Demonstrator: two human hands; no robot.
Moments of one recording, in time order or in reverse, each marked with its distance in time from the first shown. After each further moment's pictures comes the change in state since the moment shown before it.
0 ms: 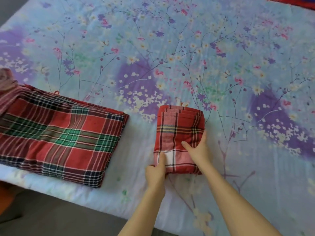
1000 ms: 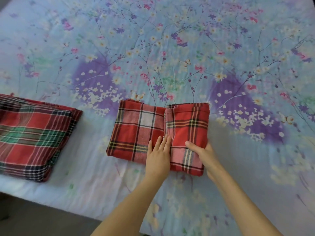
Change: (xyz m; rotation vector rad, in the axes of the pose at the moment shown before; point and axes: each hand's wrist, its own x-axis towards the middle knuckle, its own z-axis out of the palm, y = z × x) left_hand -0.023 -0.067 0.153 1.480 -0.056 1.150; right_hand 0.028 0.144 -0.126 0.832 -0.257 0.030
